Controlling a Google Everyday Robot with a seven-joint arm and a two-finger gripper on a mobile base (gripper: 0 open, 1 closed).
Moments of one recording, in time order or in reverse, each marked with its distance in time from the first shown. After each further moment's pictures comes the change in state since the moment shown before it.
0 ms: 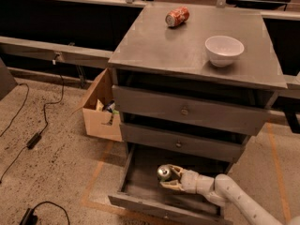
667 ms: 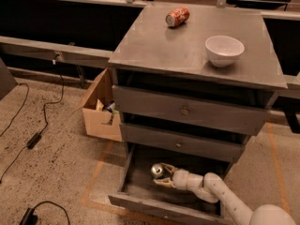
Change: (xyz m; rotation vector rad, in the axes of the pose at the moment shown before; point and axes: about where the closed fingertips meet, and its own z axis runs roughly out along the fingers) arm 0.049 -0.012 0.052 -0.007 -0.040 -0.016
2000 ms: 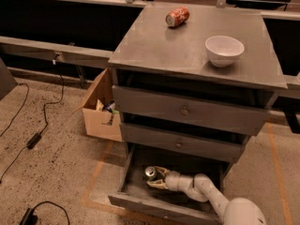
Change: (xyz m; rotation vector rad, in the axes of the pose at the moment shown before) arm 0.059 0.012 0.048 -0.035 0.025 0.074
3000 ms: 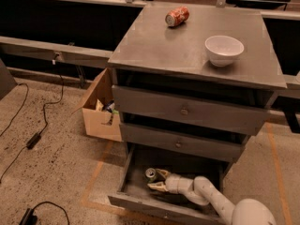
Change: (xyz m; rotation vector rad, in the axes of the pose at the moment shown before) arm 0.010 0.005 -0.003 0.042 0.095 0.051
